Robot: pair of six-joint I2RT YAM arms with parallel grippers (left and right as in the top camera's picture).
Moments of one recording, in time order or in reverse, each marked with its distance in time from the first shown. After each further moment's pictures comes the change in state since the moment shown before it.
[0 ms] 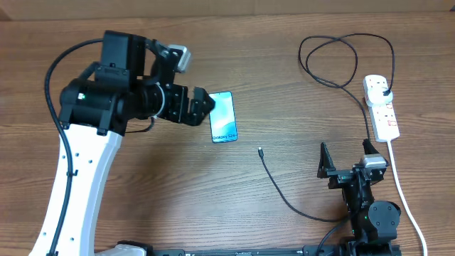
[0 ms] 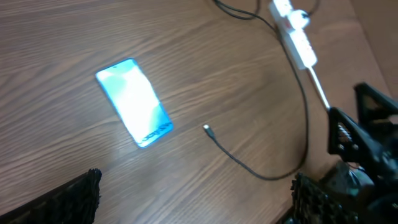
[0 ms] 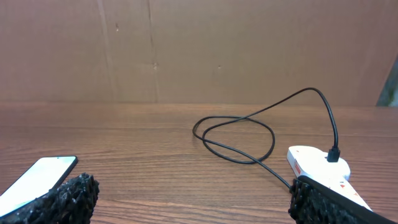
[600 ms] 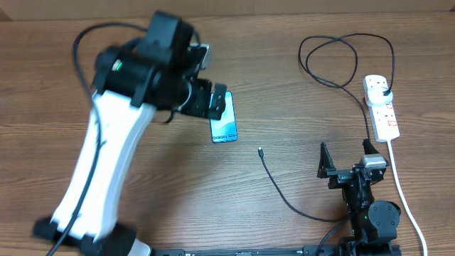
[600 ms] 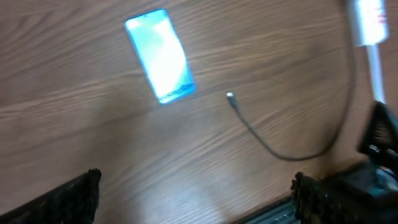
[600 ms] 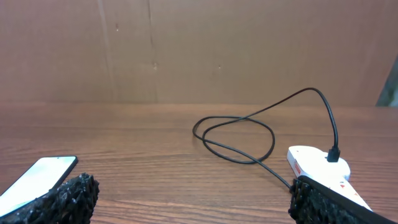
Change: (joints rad) left arm -0.179 0.257 0.419 -0.380 -0.309 -0.192; right arm 0.000 0.000 0.000 0.000 0.000 0.000
